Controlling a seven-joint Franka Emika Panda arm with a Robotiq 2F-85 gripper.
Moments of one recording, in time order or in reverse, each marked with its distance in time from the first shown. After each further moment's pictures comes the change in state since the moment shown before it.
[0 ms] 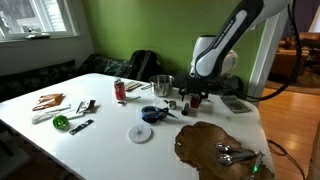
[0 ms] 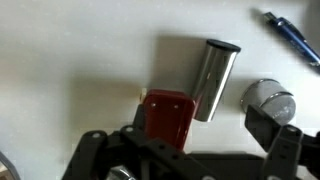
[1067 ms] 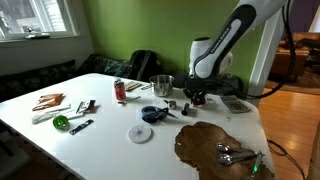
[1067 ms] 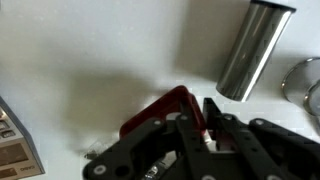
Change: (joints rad) arm 0.014 0.065 -0.072 0.092 -0.121 -0.109 0.057
